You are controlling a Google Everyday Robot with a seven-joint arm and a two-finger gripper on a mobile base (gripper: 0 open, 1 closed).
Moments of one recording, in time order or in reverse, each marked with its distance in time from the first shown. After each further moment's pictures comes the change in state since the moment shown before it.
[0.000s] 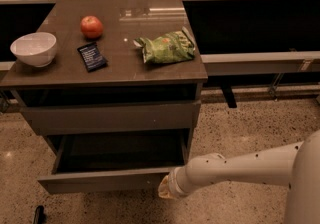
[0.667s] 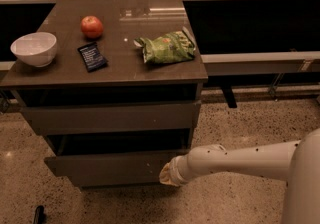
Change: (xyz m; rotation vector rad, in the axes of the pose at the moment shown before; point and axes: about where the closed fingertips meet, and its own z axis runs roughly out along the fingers) arm 0.008 -0.053 -0.003 0.080 -0.010 -0.040
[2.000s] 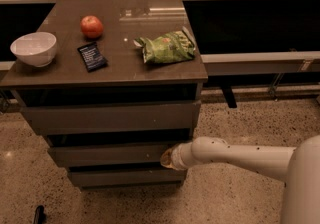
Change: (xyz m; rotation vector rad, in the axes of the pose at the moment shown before) arm 0.020 -0.071 0.020 0.122 -0.071 -0.017
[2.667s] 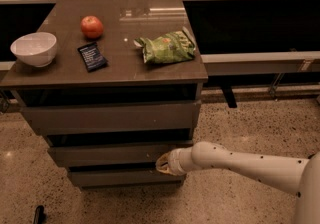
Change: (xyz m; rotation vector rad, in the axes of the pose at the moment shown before) arm -0.015 0.017 0.003 0.000 -0.075 -0.062
